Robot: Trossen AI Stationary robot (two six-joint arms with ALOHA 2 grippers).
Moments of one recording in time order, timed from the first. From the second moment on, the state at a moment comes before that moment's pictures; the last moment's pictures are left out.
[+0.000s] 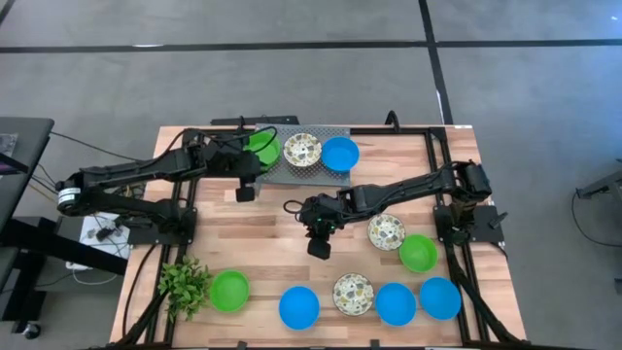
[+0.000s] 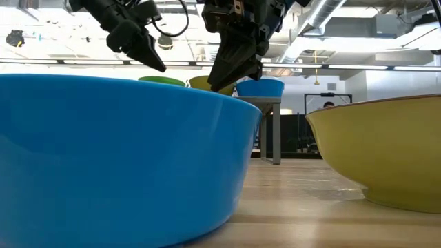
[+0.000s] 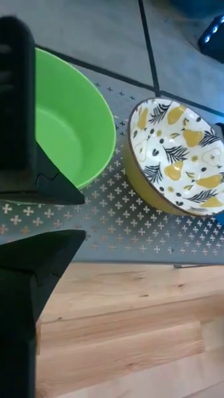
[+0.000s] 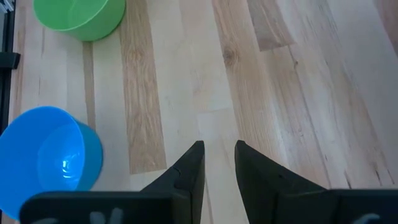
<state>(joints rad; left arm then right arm) 0.30 1.23 0.86 -0.45 -0.08 0.47 0.13 1.87 1.45 -0.54 -0.04 0.28</state>
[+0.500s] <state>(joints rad) 0.09 1.14 0.86 -0.43 -0.08 0.28 0.12 1.87 1.45 -0.54 -0.04 0.28</state>
